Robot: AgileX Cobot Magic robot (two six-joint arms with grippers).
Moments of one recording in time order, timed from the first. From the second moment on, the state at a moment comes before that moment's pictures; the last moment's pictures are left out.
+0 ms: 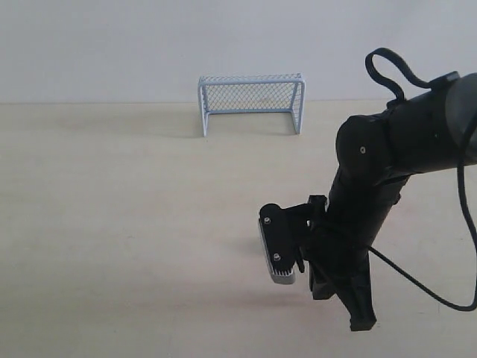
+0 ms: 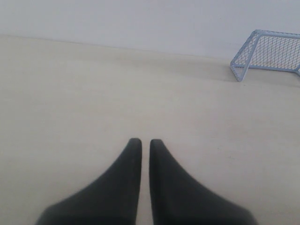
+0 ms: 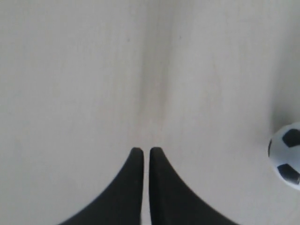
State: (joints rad) left arm 0.00 0.00 0.00 0.07 0.35 -0.16; right arm 0.59 1.83 -0.97 0.19 0.72 -1.28
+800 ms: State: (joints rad) left arm 0.00 0.00 0.00 0.07 0.35 -0.16; right arm 0.53 1.75 -1.25 -0.32 0.65 -0.72
